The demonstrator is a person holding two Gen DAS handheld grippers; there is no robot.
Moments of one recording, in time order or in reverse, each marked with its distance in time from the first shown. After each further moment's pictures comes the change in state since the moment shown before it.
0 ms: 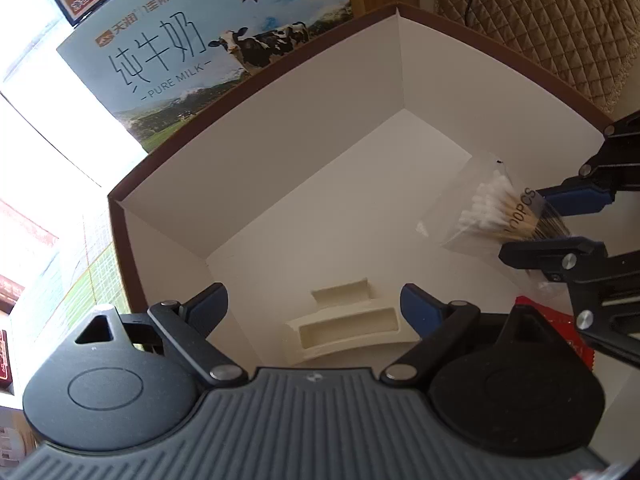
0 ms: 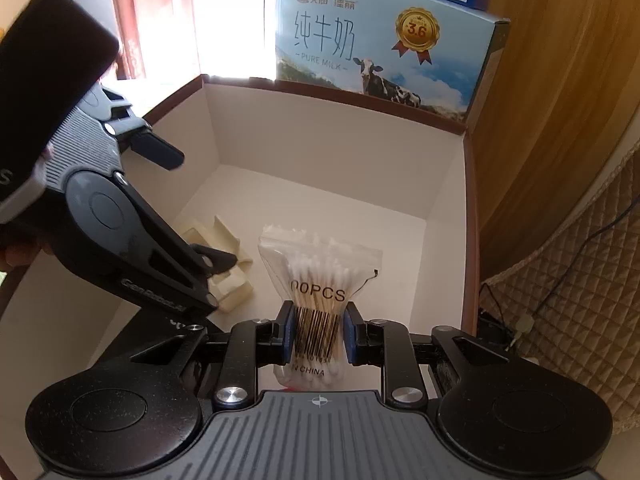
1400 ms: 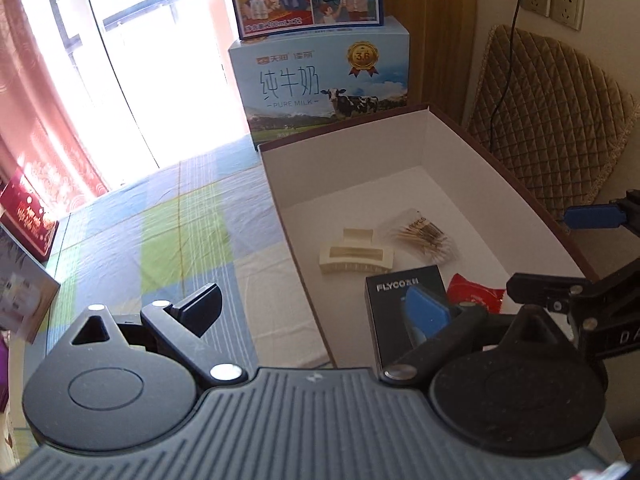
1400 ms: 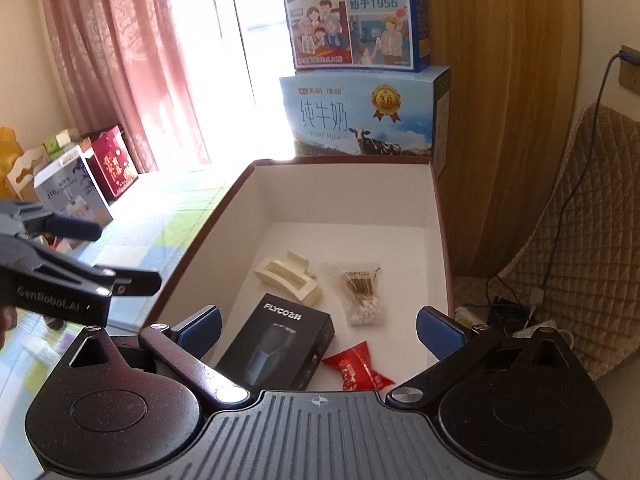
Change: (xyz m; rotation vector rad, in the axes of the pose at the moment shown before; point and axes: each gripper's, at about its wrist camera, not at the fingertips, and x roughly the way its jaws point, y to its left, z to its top) left arm -0.174 0.007 -0.098 -0.334 -0.166 0.055; right arm -0.134 0.041 -0.048 0.221 -0.213 0.065
